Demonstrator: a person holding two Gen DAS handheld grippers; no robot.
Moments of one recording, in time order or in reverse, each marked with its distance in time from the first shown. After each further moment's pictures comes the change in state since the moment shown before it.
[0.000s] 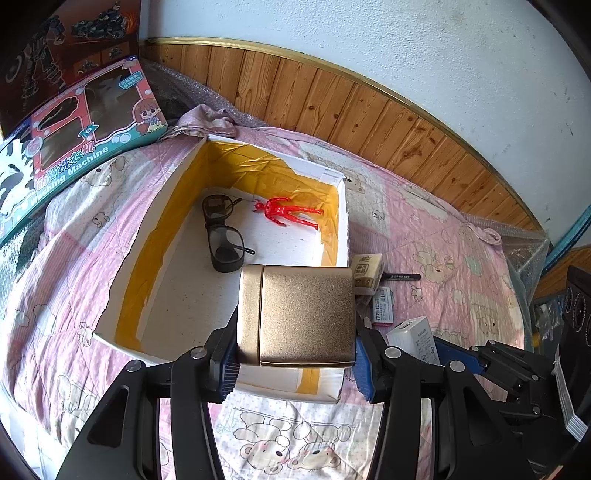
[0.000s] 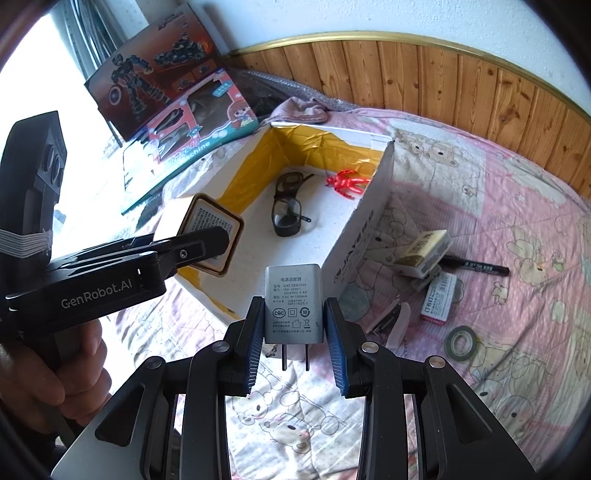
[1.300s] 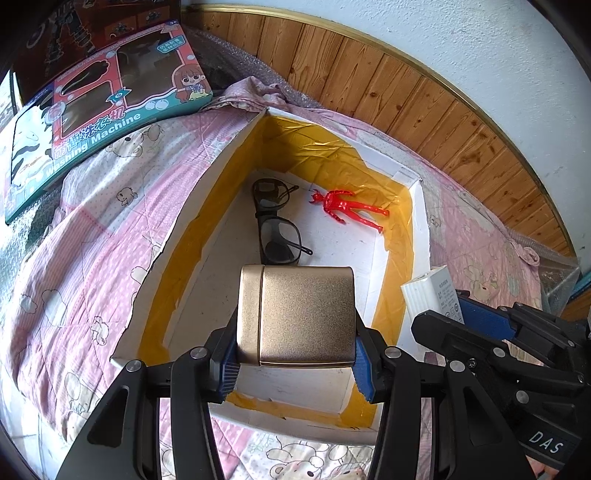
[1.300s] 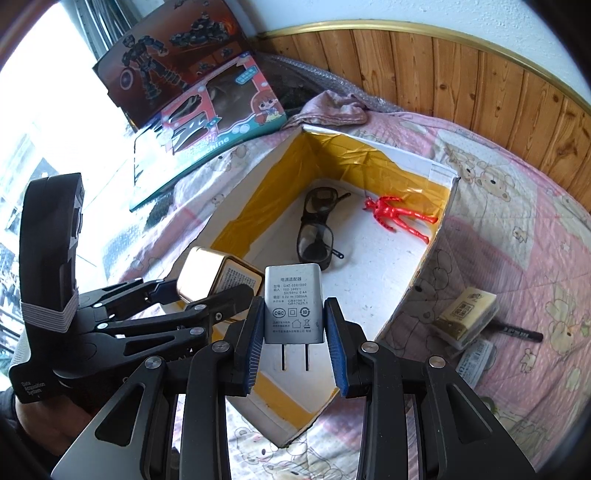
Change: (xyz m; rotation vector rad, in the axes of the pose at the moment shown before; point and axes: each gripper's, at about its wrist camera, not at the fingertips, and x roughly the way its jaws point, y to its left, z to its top) left arm 0.046 0.047 0.016 -0.104 0.068 0.103; right arm 0.062 0.015 0.069 -0.083 0.064 0.079
